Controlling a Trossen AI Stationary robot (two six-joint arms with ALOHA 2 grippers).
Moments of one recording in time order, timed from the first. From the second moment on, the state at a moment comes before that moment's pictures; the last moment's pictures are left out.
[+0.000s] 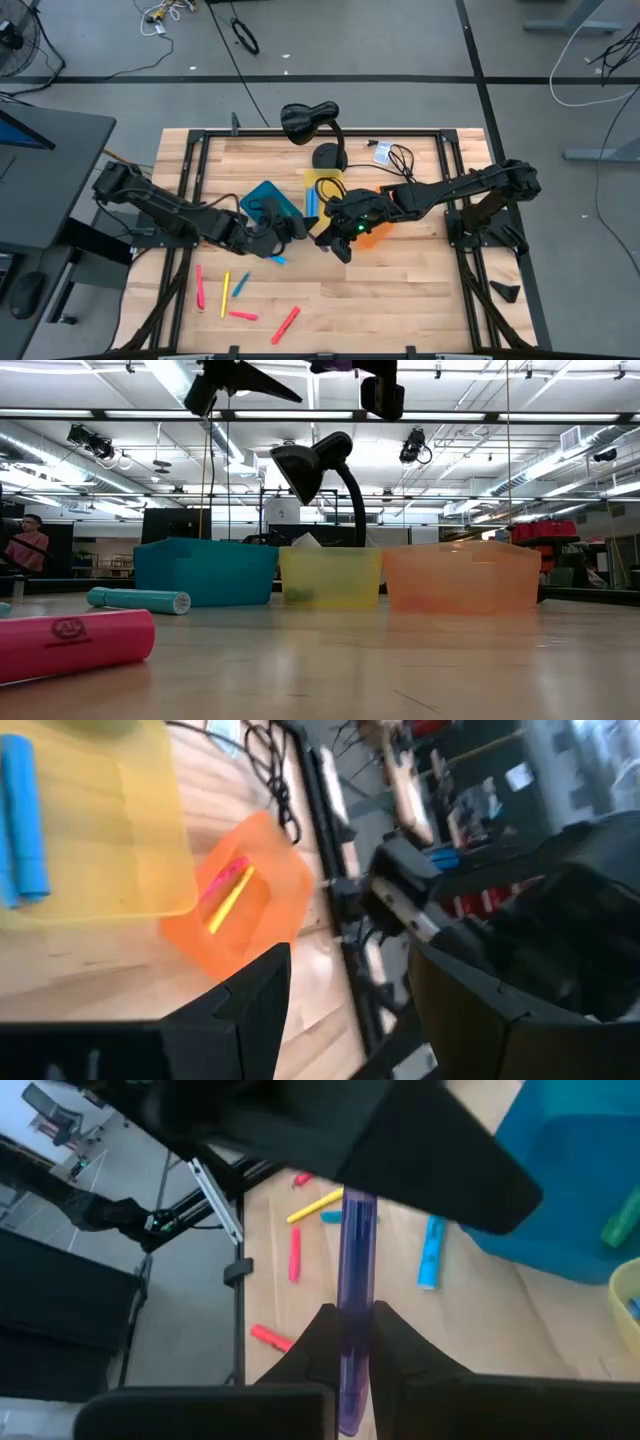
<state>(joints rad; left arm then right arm) -0.39 1.45 1.04 -0.05 -0.79 -1.54 0.16 1.60 1.29 -0.25 -0.15 0.62</state>
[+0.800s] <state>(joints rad) -0.43 1.47 1.04 0.01 -0.90 -1.53 0.11 1.60 1.29 -0.22 -0.09 0.62</state>
